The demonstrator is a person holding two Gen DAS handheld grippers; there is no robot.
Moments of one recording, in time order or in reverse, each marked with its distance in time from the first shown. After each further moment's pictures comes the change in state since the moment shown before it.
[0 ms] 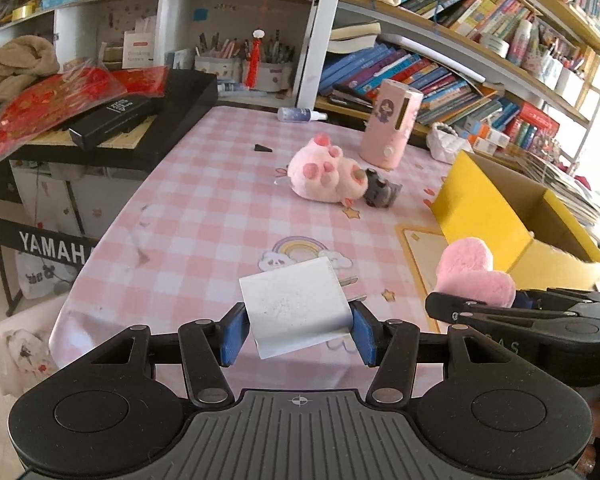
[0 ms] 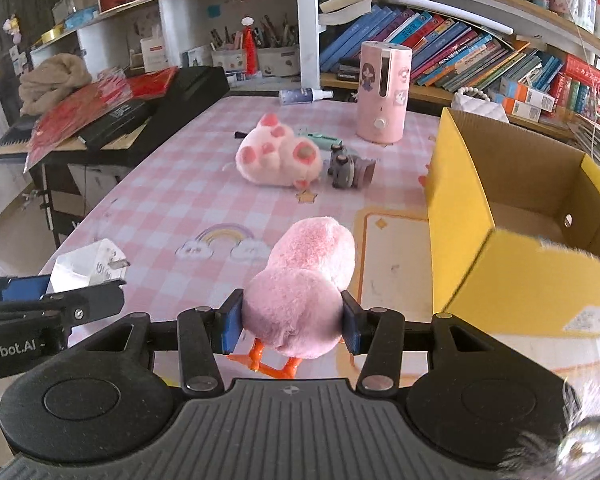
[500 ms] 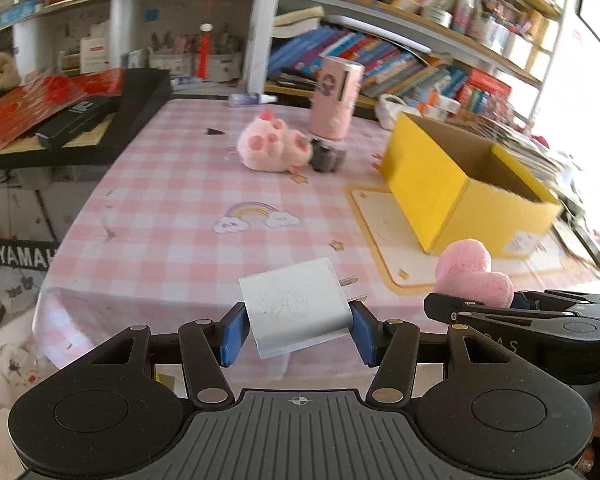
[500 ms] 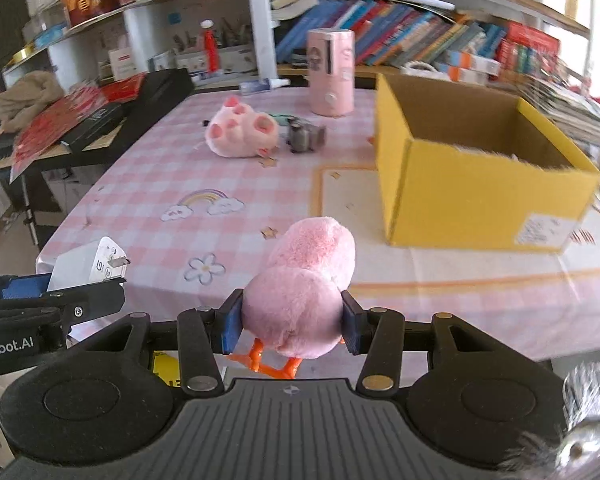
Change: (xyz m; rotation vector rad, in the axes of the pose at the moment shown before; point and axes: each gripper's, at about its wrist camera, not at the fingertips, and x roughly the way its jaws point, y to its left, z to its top) left arm -0.024 -0.026 -0.033 0.113 0.039 -0.097; right arm -0.051 -0.010 -0.056 0.124 -0.001 -0.083
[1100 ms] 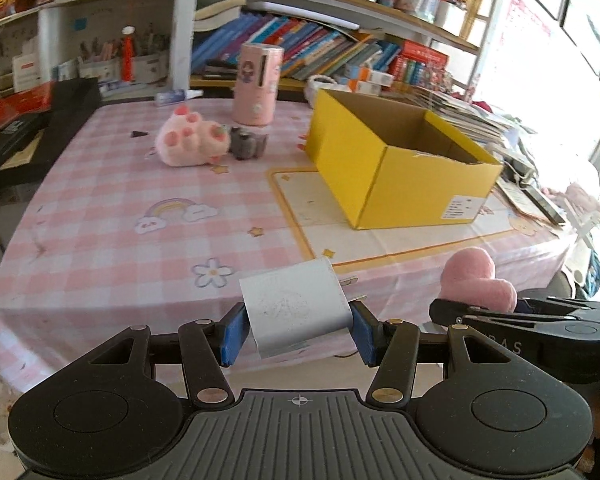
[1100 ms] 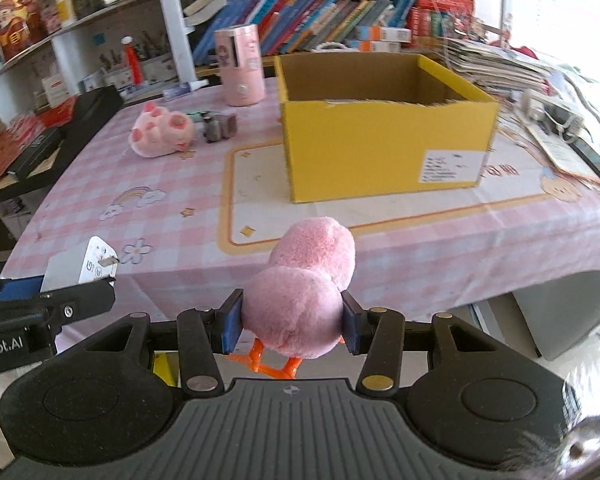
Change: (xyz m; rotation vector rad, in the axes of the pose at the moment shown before) left arm 0.008 -0.046 -0.005 0.122 0.031 -0.140; right arm -0.037 -0.048 -0.037 0.165 0.002 -0.144
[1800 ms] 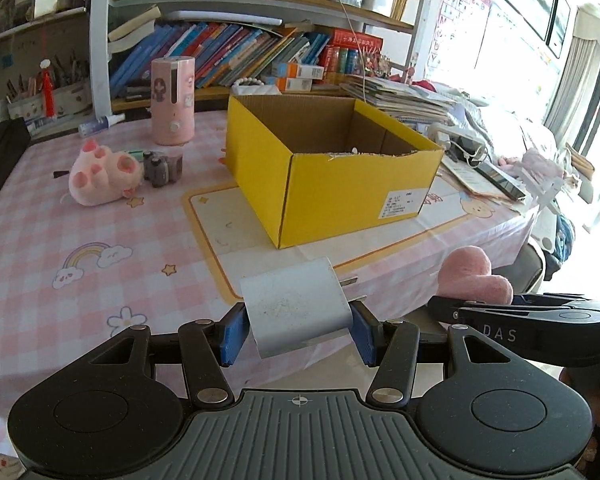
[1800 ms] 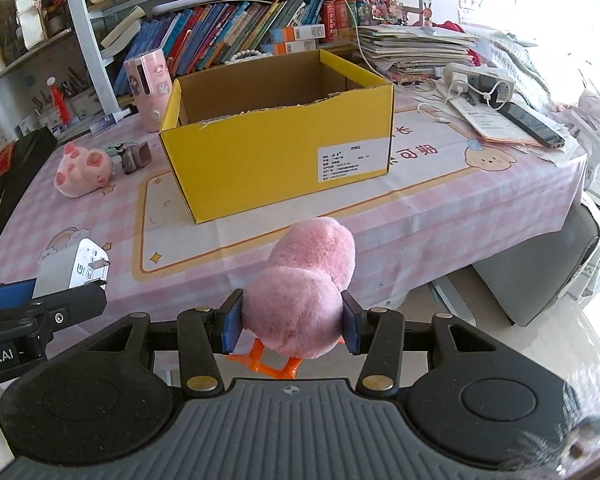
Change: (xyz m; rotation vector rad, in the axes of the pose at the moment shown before) left arm 0.031 -0.054 0.023 0.139 0.005 -0.105; right arm -0.007 -0.066 0.004 0.150 -0.016 -0.114
